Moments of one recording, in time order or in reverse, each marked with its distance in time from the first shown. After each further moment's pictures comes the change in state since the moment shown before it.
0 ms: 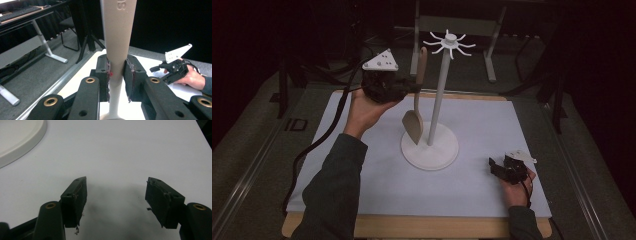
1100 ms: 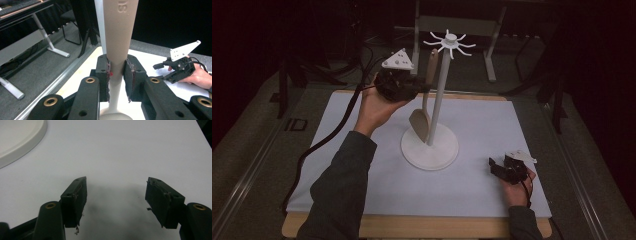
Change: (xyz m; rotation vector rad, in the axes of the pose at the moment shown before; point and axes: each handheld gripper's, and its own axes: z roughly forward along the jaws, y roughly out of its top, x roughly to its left) left arm -0.005 0.012 0.025 0.060 0.019 0.003; right arm 0.000 0.000 0.000 0.000 0.003 0.001
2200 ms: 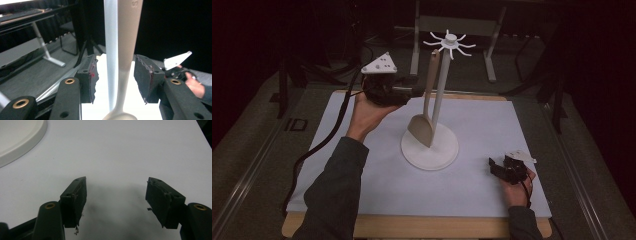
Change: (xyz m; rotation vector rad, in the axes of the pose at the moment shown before) left arm 0.009 -0.029 -0.021 -0.148 -0.030 -0.072; right arm 0.001 0.000 0.000 0.000 -0.003 -0.004
